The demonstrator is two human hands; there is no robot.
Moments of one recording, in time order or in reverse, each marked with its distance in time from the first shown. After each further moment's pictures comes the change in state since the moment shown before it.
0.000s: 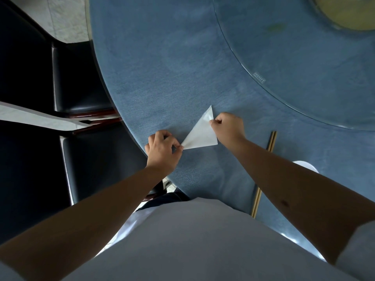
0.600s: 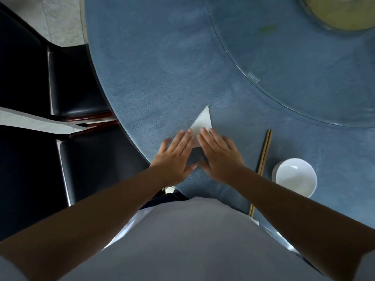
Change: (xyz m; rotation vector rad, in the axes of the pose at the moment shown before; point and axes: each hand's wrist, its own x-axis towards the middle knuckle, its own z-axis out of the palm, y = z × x) left_hand -0.015 0.008 0.010 0.518 -0.206 0.510; right_hand -0.075 0.046 0.025 -0.580 0.035 -0.674
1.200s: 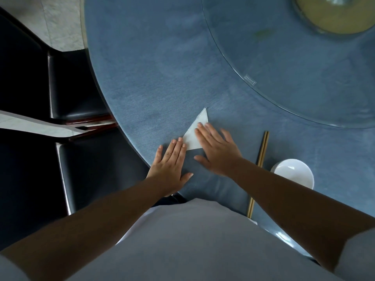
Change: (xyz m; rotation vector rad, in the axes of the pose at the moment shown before) left_hand -0.020 0.006 0.020 0.062 -0.074 -0.097; right_hand 0.017 0.011 -0.007 -0.057 -0.110 -0.030
